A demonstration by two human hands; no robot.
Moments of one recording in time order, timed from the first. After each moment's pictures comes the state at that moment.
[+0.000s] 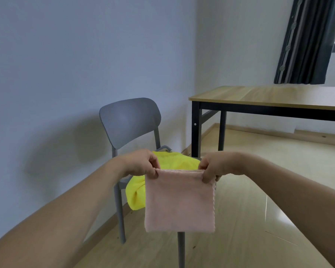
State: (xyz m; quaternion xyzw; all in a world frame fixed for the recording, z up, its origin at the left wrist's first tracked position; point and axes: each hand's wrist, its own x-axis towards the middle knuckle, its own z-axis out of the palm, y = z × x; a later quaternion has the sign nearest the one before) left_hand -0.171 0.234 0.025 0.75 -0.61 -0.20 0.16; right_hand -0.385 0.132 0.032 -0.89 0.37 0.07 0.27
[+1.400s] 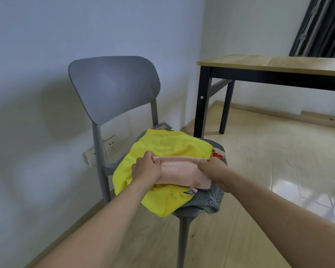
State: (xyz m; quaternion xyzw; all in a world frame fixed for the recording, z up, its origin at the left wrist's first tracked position) left_hand -0.131 0.114 -0.154 0.85 -0.37 -0.15 0.34; right_hand -0.304 0.031 -0.136 -0.67 0.53 -0.19 0.48
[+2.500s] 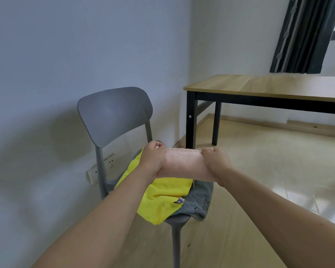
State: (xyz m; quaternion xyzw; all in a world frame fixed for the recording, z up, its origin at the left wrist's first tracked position) left_hand -0.188 0.124 -0.034 0.71 -0.35 -0.24 0.56; right_hand -0.343 0.052 -0.045 -0.64 0.54 -0.35 0.43
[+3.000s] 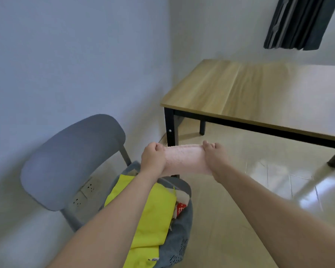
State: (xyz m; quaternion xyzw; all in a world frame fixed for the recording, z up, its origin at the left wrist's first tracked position) left_hand -0.218 -0.053 0.096 0.79 -0.35 -0.23 0.44; right_hand -0.369 -0.108 0.100 -0.52 0.59 -0.36 0.49
